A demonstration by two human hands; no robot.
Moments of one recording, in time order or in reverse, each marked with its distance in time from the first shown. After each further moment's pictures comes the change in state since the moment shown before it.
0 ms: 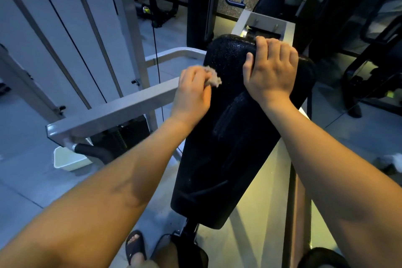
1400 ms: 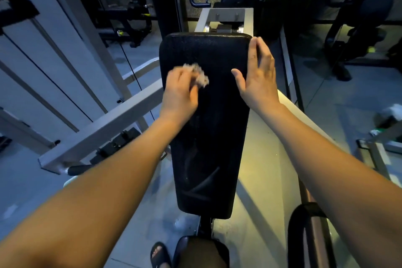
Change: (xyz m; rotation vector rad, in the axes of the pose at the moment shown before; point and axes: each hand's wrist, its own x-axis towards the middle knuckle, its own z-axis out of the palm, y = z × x) left_hand -0.010 0.065 0.021 0.075 -0.169 0.121; right_hand -0.087 0.078 -0.034 0.384 -0.321 0.276
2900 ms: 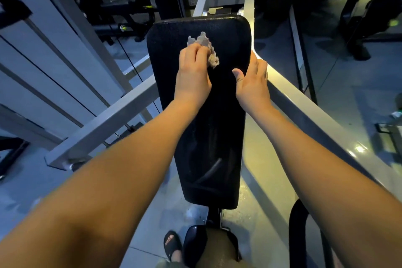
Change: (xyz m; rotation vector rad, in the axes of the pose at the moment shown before) left_hand 0.027 0.035 0.049 0.185 0.021 0.075; right_hand -0.036 0.007 0.027 0.396 -0.102 0.304
